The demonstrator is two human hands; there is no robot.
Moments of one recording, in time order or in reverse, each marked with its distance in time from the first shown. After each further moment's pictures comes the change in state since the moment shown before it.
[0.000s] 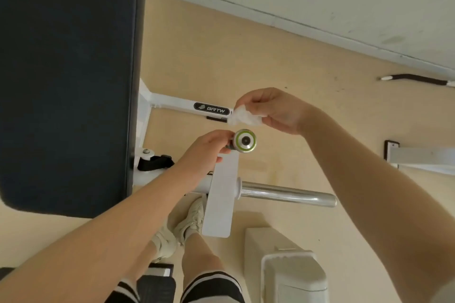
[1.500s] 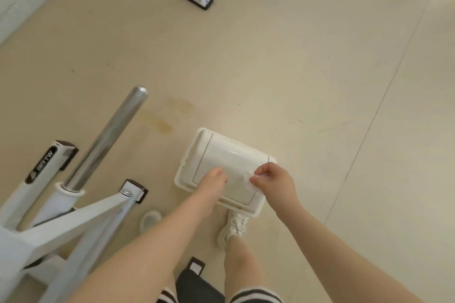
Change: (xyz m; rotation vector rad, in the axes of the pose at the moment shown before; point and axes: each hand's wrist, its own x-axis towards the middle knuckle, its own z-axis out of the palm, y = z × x) left_hand -0.137 -0.336 0.376 0.984 -0.575 -0.283; right_hand -0.399 0.518 0.157 0.792 1.474 0.331
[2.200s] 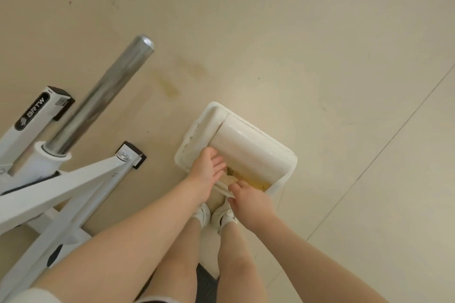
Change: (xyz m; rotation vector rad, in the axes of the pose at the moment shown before) left_hand 0.069 -0.021 -0.008 -0.635 0.093 -0.236; right_hand 0.050 0.059 0.078 -1.102 -0.542 -0.377
